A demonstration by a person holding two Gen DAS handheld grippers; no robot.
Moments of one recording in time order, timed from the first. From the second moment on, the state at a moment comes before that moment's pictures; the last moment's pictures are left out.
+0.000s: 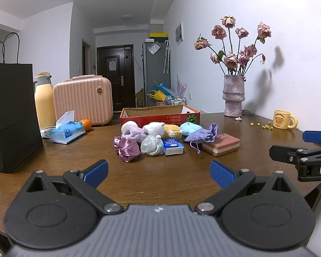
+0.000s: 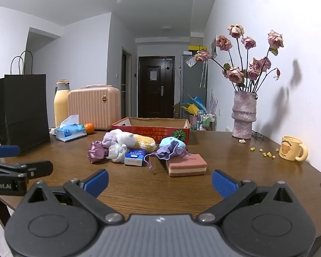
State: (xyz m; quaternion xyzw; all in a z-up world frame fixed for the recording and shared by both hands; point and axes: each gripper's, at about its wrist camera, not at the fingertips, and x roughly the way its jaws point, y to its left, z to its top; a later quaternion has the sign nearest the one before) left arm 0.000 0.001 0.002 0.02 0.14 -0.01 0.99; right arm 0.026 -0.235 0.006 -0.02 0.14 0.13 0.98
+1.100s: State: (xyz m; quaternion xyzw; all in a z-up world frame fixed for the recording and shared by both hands) left arm 0.000 -0.002 0.002 0.02 0.14 -0.01 0.99; right arm 0.018 -0.236 0.013 -0.03 0.13 0.13 0.98
